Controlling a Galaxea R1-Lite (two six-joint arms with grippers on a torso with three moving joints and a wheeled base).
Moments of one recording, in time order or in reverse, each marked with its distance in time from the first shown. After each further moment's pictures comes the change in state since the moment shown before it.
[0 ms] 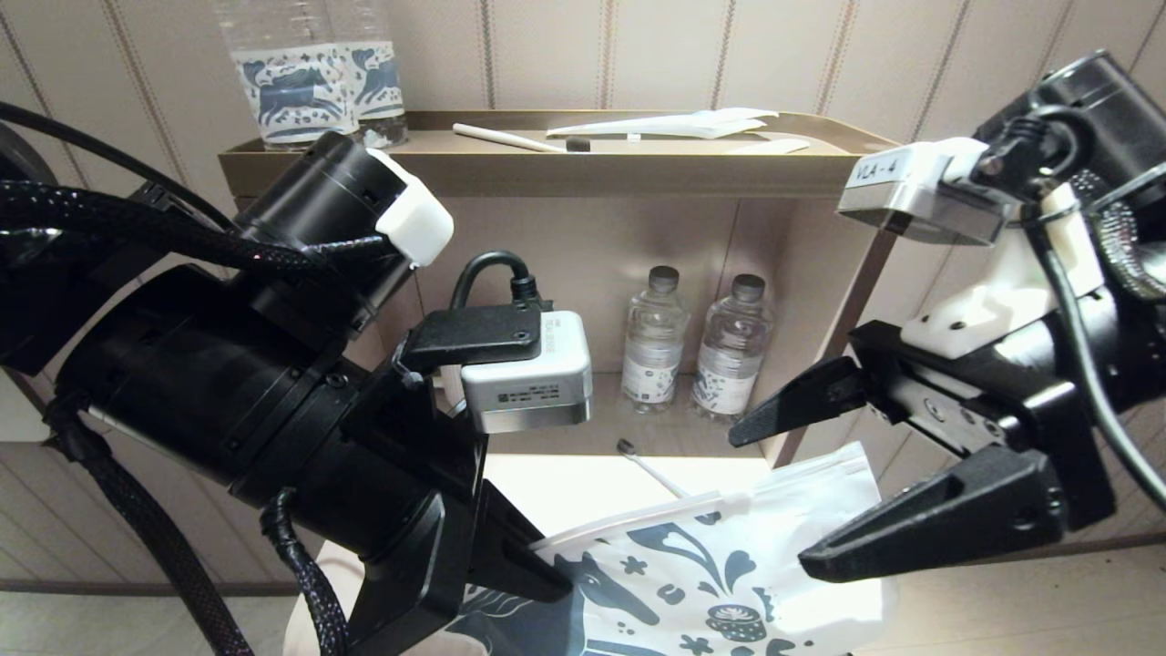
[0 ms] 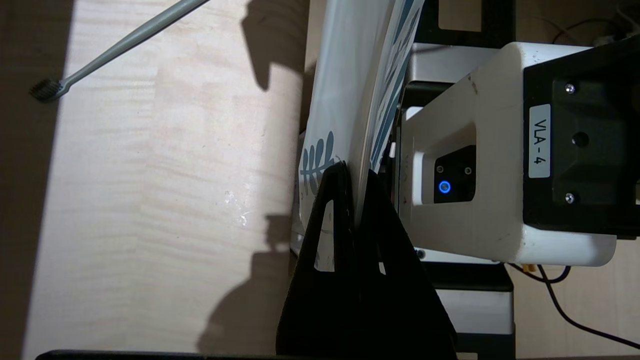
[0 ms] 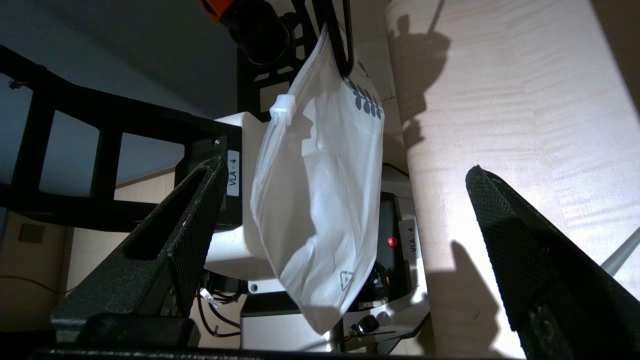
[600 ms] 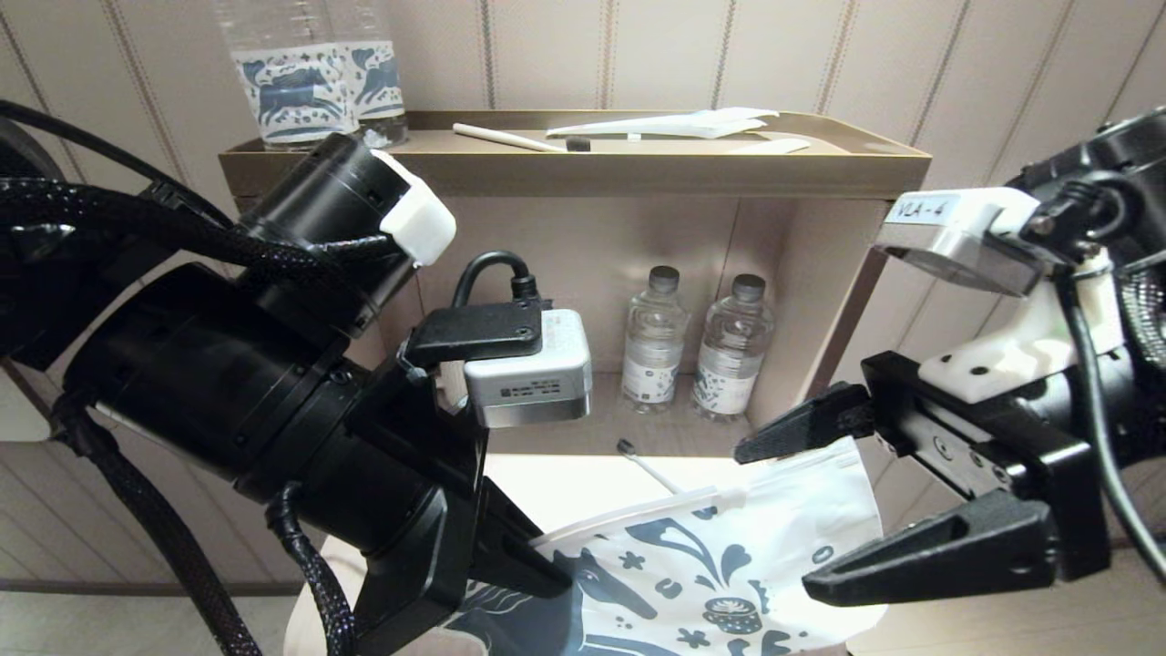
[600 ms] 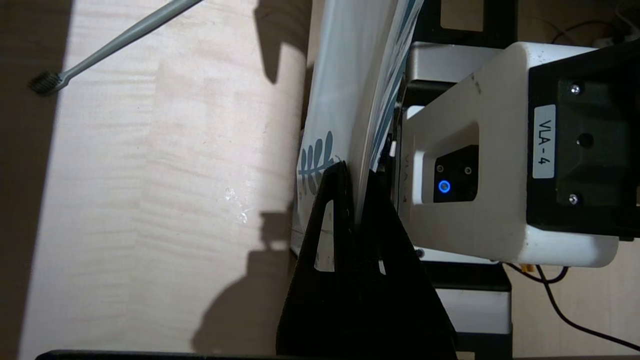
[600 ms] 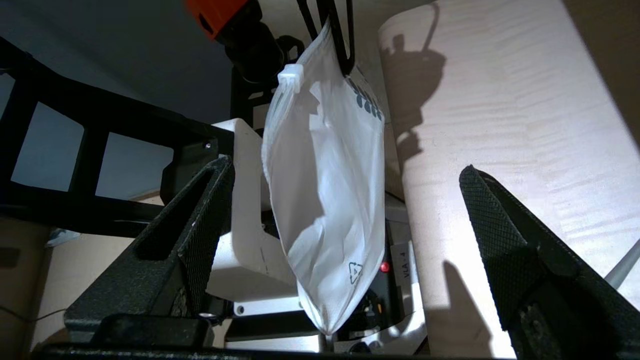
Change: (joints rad) left arm 0.006 0.008 -0.005 0.008 0.002 -0.004; right arm -0.030 -0.102 0.249 -0.262 0.039 0.054
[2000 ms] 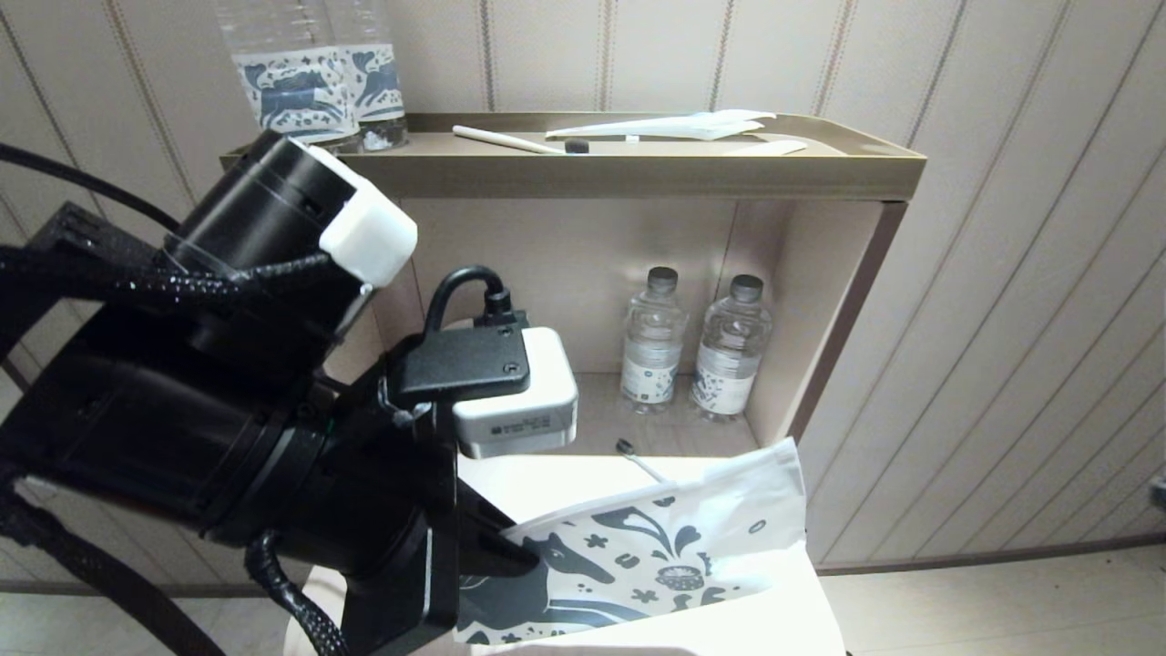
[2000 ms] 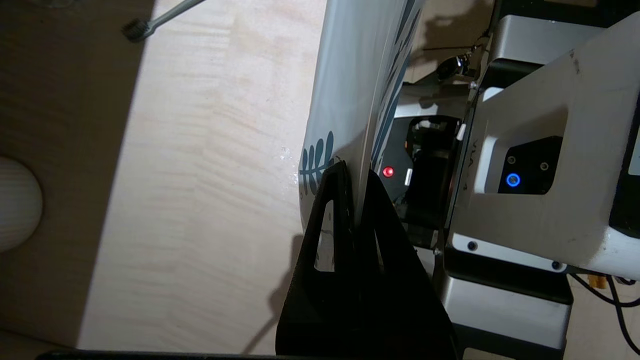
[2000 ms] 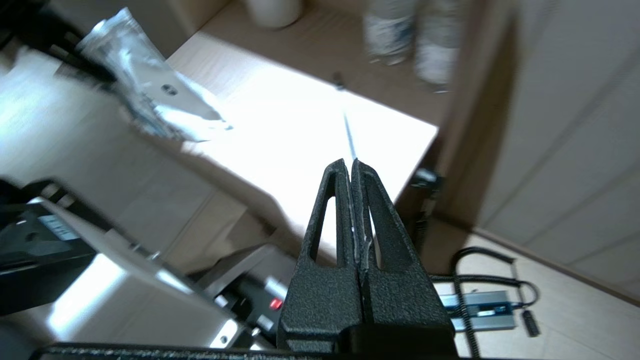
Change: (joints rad) left arm -0.048 -0.075 0.079 -0.084 0.253 -0.071; right arm -0.175 -0.635 0.378 -0.174 -0.654 0.417
